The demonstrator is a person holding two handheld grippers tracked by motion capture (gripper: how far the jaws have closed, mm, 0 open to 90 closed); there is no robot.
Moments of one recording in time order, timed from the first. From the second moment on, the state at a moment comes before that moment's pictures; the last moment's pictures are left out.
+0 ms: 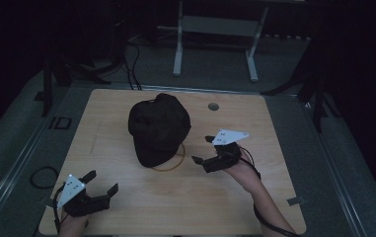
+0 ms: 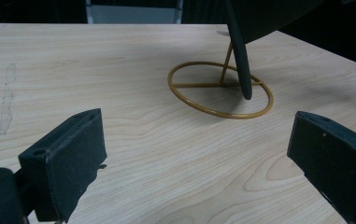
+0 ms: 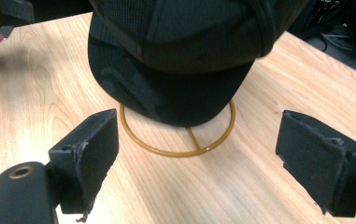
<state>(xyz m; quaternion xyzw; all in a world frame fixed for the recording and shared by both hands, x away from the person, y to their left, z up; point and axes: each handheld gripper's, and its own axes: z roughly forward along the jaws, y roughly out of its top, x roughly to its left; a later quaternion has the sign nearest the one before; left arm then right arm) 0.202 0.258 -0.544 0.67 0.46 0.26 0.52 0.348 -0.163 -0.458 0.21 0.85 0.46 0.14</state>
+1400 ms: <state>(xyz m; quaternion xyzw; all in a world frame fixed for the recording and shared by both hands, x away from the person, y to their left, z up) 0.202 0.259 -0.544 0.67 0.46 0.26 0.52 0.332 -0.196 -0.530 0.23 0.85 0.46 0.11</state>
